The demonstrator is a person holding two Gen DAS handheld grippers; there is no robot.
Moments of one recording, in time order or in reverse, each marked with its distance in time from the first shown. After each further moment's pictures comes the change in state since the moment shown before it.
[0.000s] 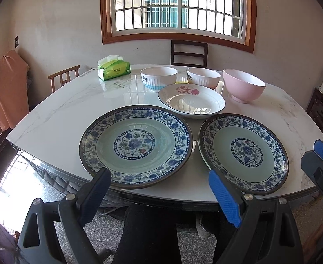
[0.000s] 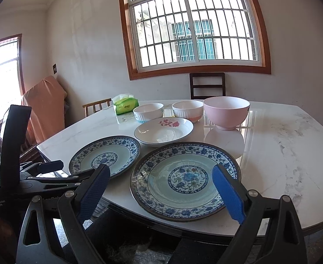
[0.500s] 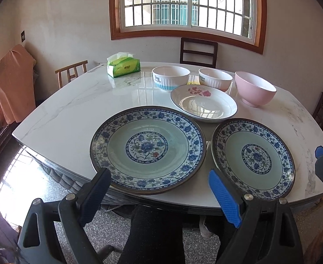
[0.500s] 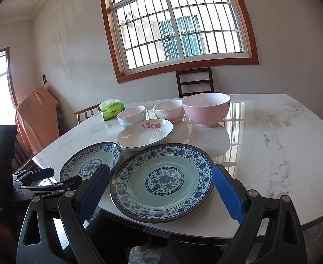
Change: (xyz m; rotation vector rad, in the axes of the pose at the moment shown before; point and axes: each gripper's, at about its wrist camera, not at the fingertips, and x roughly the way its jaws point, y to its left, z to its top) left arm 0.006 0.020 0.014 -0.043 0.030 0.059; right arm -0.001 -0.031 0.014 0.095 0.036 0.034
